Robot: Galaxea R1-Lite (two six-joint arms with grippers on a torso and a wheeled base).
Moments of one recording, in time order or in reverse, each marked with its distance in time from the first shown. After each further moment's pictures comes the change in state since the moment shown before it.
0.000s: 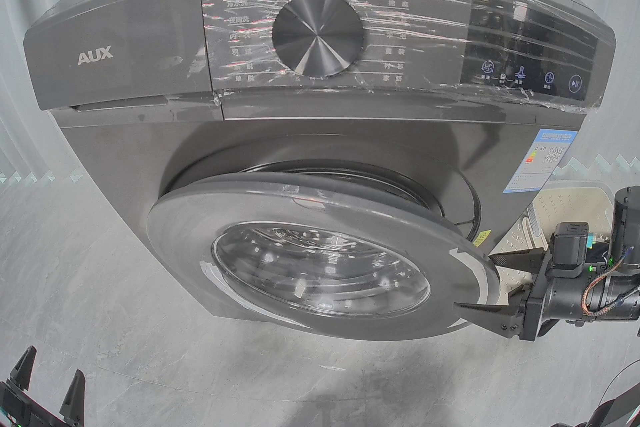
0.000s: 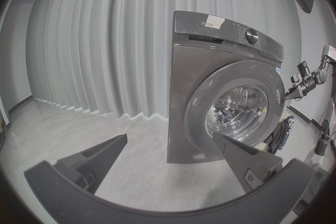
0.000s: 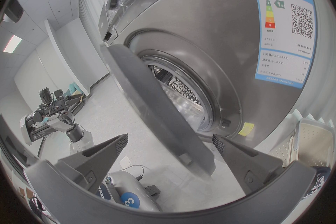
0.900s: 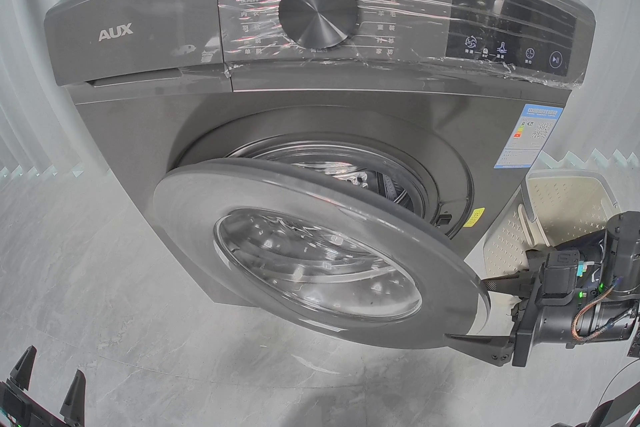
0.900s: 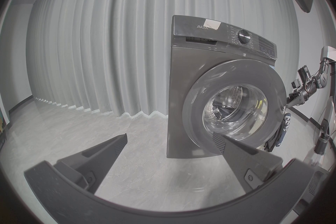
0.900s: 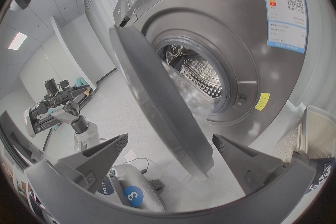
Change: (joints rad) left arm 0.000 0.000 0.000 0.000 -0.006 0.005; right arm 0.045 0.023 0.104 -0.103 0.015 -0.004
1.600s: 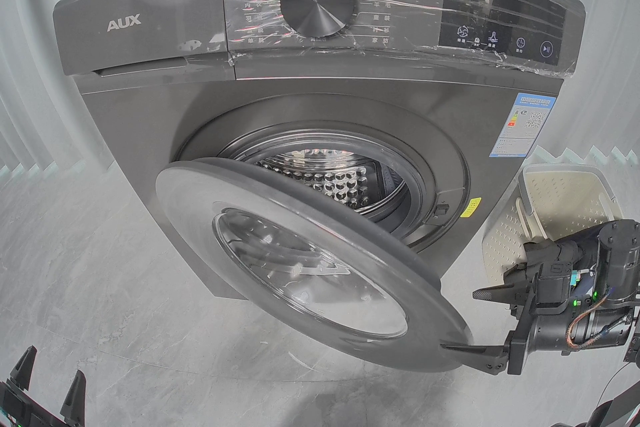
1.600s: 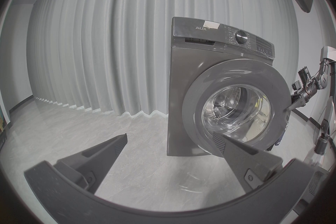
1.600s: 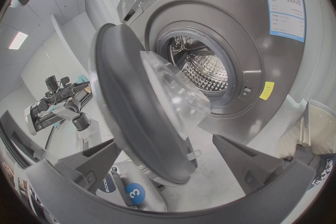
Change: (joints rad) left arm 0.000 0.000 0.000 0.000 0.000 0.000; right arm 0.029 0.021 0.023 -0.012 -0.008 0.004
